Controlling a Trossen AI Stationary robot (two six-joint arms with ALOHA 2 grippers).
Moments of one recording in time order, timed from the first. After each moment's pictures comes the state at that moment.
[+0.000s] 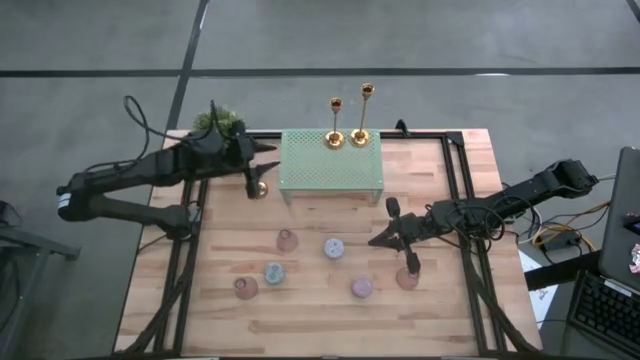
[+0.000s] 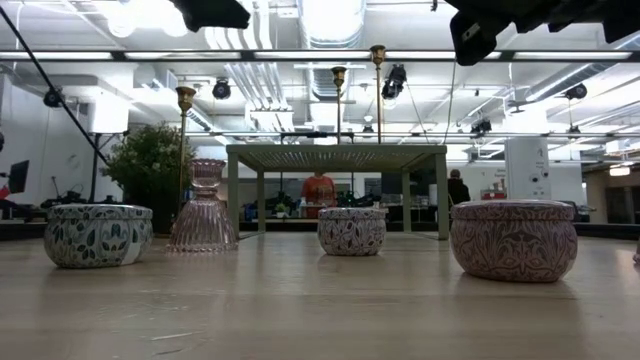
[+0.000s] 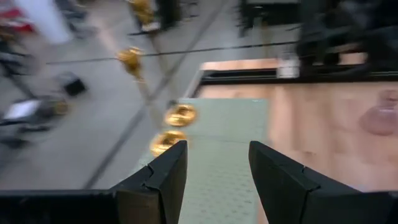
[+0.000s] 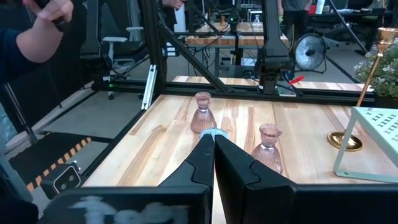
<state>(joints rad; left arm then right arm) 0.22 0.92 1.03 -0.37 -0.18 0.19 0.28 1.04 0.48 0.43 0.03 0.09</state>
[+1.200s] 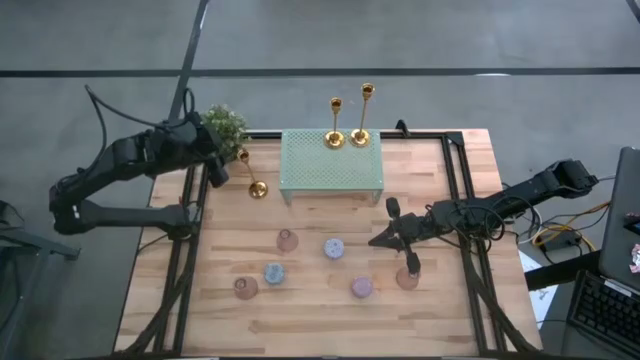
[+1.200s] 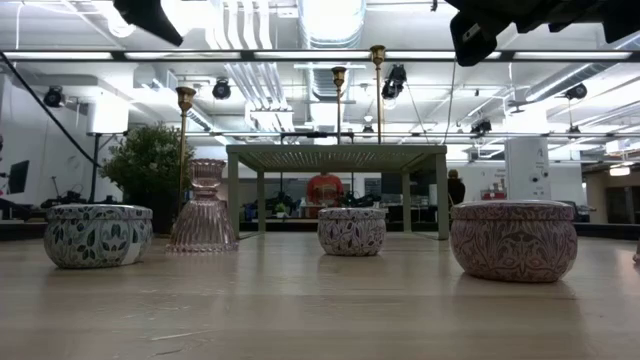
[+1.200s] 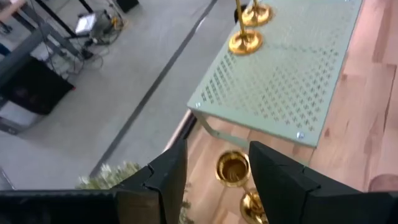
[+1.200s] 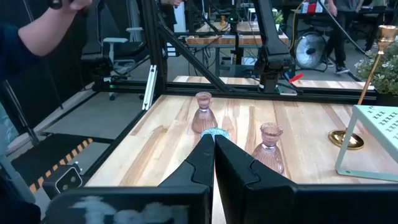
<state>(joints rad) 0.37 0.80 1.20 -0.97 -0.33 0.17 0.28 1.04 0.48 0.42 0.03 0.10</state>
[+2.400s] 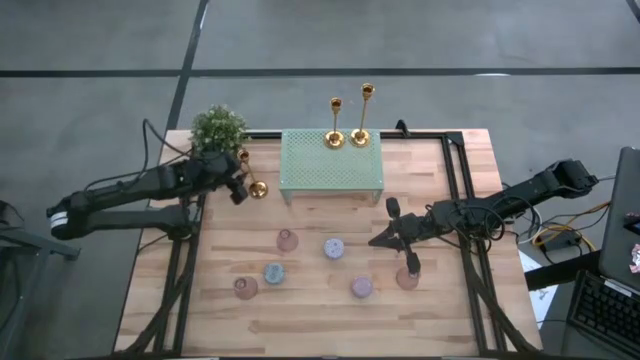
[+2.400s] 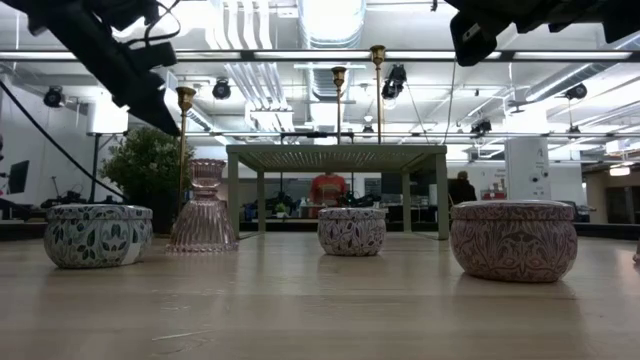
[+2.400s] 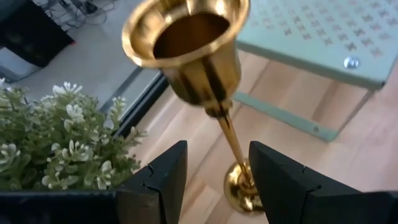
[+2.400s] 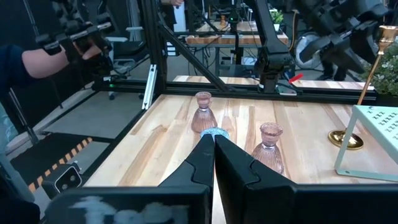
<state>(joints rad) 0.37 0.71 0.62 -0.58 -0.40 0.02 0.28 1.04 0.48 0.42 0.03 0.09</state>
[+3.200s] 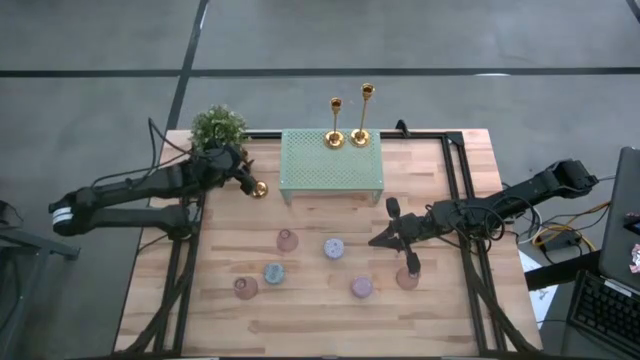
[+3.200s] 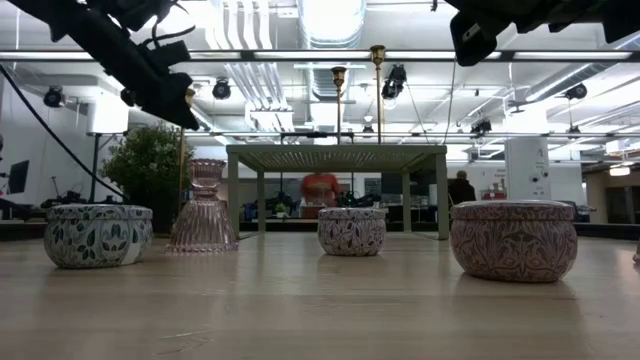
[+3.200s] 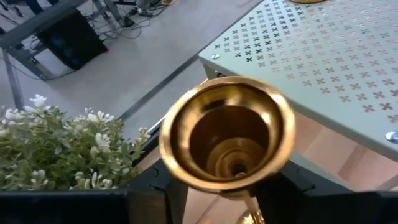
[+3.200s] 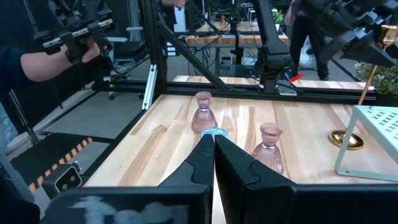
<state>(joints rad) 0.37 0.79 0.62 -0.39 -0.53 -0.04 0.28 1.04 0.48 0.42 0.03 0.09</state>
